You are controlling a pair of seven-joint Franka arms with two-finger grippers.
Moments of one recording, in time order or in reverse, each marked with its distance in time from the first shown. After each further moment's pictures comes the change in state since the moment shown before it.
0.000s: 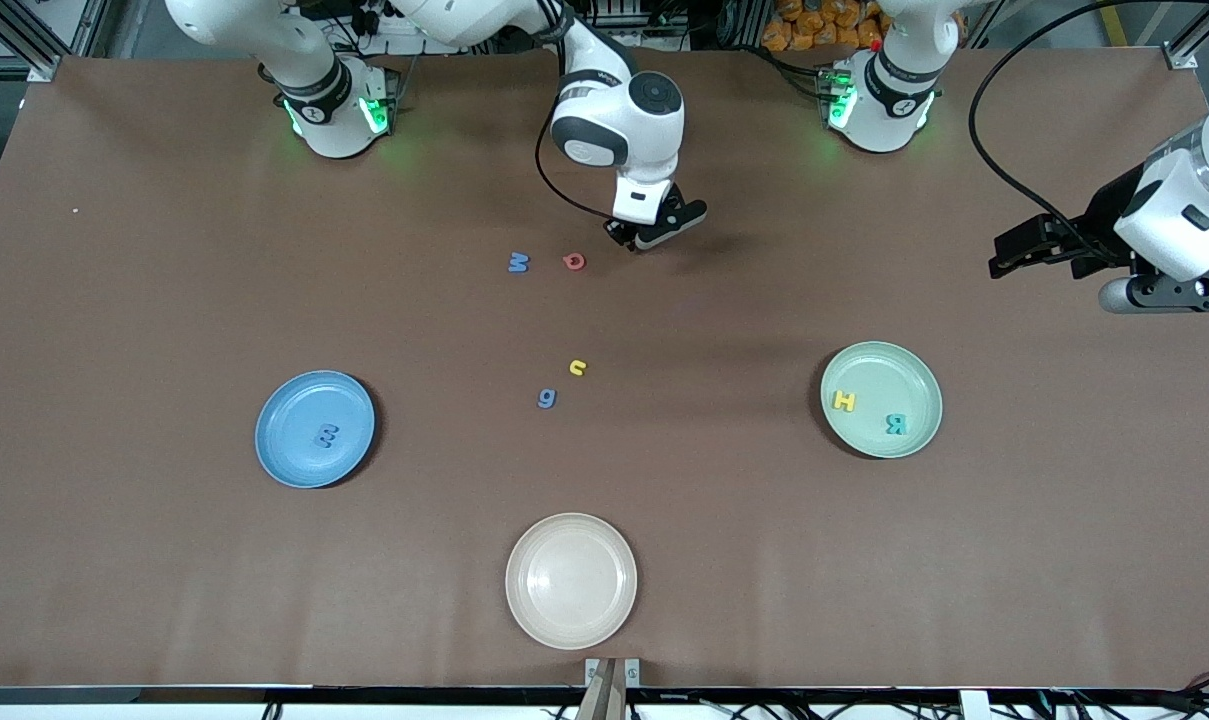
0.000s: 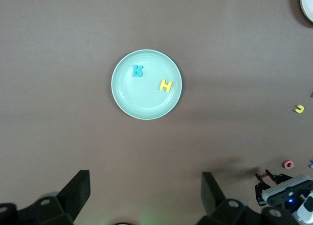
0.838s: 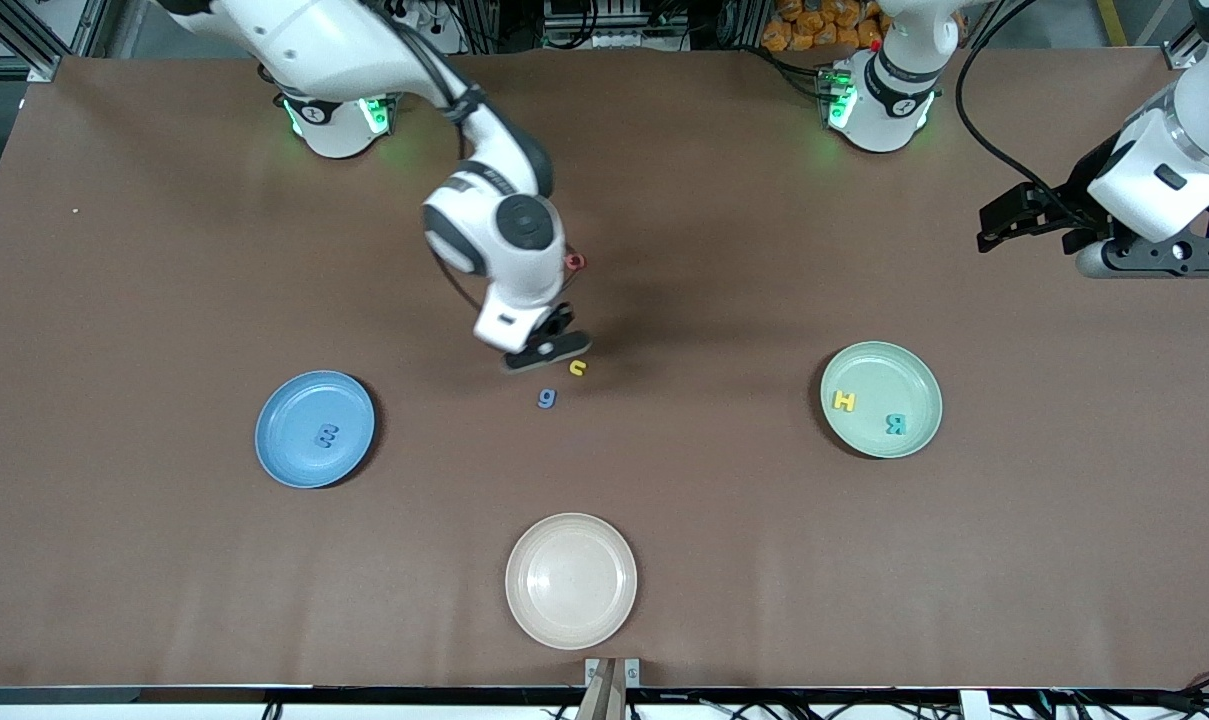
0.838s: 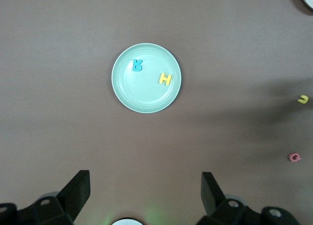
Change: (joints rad) left arm -0.003 -0.070 -0.032 -0.053 0.011 -0.005 0.000; right arm -0.474 -0.125 -0.013 0.009 -0.003 -0.156 -0.316
